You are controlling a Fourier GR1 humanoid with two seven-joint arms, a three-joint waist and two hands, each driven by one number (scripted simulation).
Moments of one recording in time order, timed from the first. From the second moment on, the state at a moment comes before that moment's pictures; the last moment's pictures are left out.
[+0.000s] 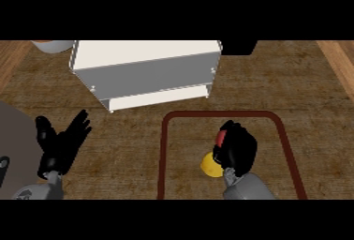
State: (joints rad) left arm -0.06 0.27 -0.02 -1.34 0.24 0.07 0.28; right arm -0.23 -0.02 0.49 -1.35 1.18 -0.23 1.09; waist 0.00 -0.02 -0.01
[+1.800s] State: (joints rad) left arm -0.08 0.25 -0.01 -1.31 0.21 0.06 0.25; right arm -1.37 -0.01 0.50 -1.48 0.59 -0.11 1.17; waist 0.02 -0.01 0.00
